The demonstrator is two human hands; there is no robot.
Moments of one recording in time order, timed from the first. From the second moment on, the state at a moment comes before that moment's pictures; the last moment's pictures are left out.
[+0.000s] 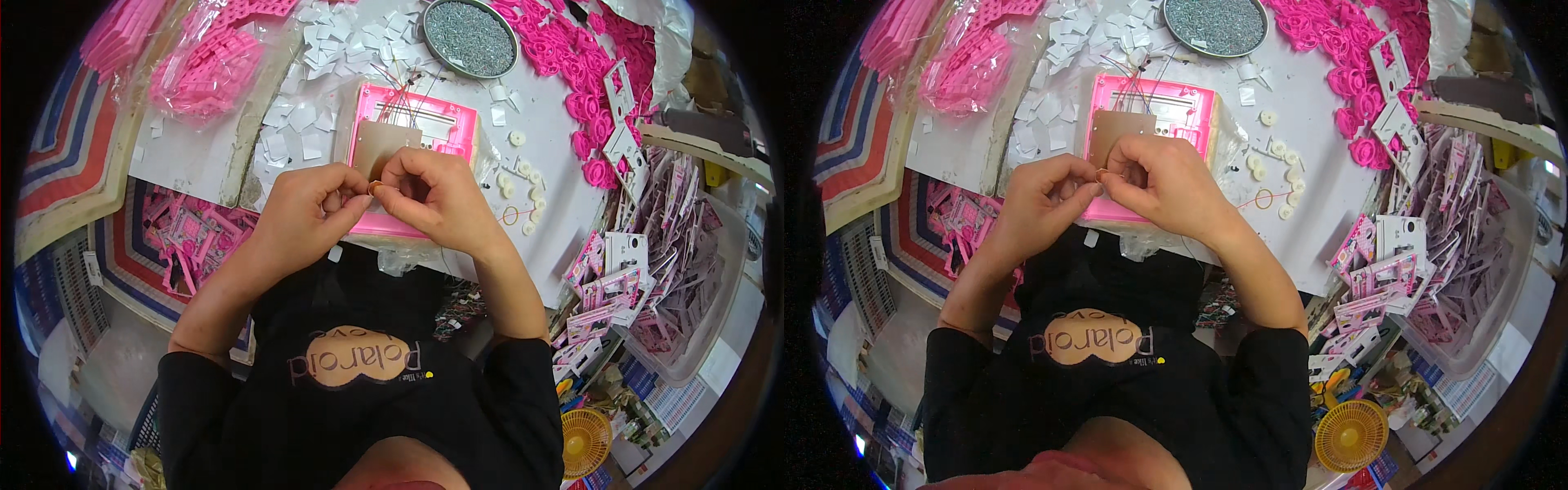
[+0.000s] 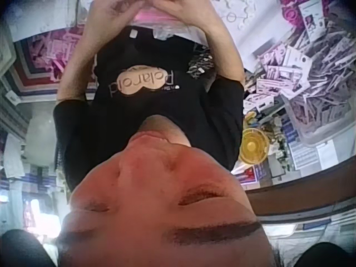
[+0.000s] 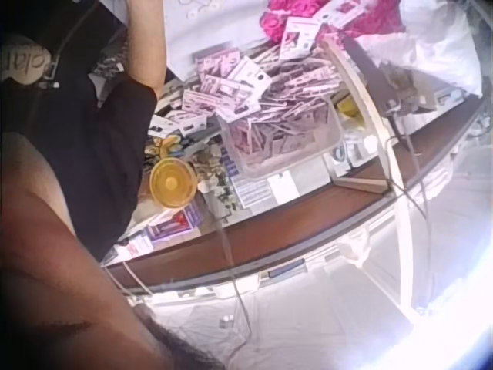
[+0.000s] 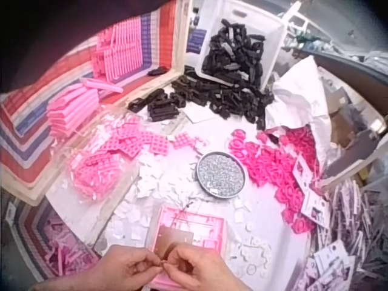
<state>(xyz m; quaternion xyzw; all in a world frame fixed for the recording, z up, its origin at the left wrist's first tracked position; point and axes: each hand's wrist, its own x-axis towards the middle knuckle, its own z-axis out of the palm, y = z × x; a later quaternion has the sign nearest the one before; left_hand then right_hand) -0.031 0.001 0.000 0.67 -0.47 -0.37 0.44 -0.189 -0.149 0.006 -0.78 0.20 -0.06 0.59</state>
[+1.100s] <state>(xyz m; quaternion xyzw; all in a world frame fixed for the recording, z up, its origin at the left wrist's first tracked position) -0.052 0.003 -0.012 0.62 -0.38 -0.42 0.54 -0.201 -0.110 -0.005 -0.86 0.18 -0.30 0.38</state>
